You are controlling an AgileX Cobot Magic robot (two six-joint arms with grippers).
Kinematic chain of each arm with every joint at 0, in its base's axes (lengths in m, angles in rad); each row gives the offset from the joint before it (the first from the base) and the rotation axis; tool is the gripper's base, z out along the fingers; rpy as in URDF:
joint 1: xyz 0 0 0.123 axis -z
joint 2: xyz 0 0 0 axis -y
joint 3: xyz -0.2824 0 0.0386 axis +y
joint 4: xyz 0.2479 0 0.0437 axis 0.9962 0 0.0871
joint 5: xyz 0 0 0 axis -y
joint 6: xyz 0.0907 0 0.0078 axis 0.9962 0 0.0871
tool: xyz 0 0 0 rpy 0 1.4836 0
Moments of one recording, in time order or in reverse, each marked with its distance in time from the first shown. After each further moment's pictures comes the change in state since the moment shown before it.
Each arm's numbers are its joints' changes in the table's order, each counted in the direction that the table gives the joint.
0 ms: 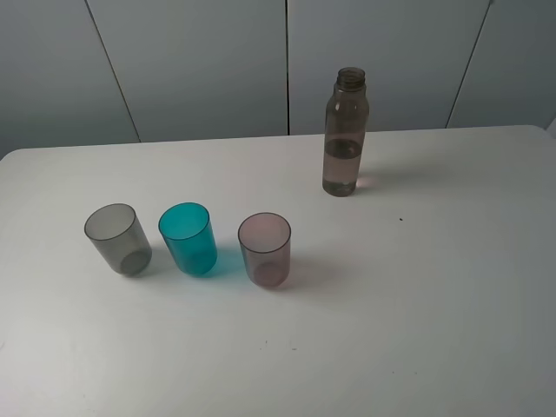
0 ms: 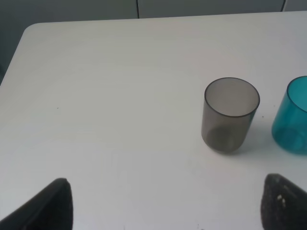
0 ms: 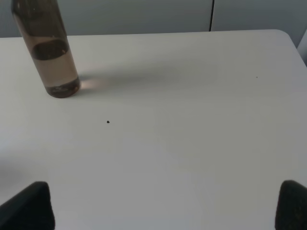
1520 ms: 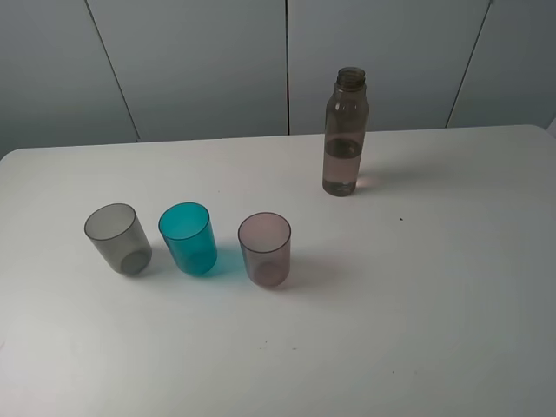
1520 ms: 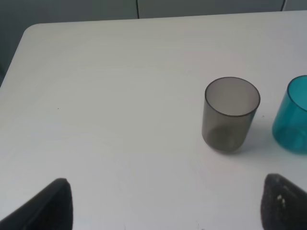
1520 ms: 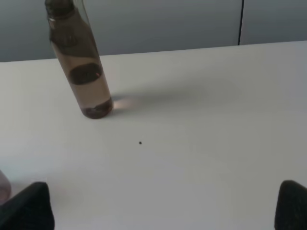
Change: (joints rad) left arm 0.000 0.000 0.000 0.000 0.000 0.006; right arm 0.000 -0.188 -0.082 0.104 0.119 0.000
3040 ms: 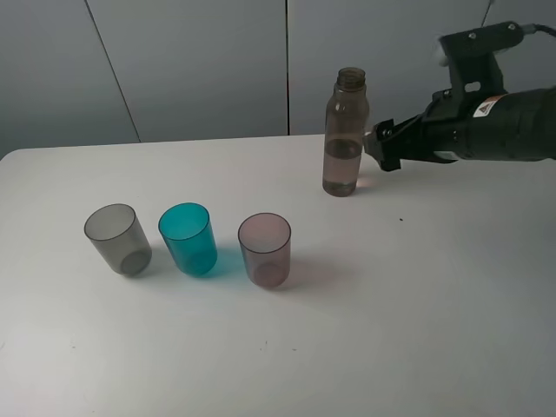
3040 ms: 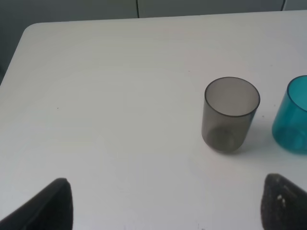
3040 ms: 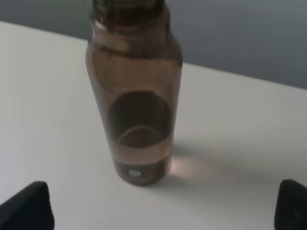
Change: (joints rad) left arm 0.000 0.000 0.000 0.000 0.000 -0.002; right arm -0.375 -1.335 -0.052 0.098 1.125 -0.230
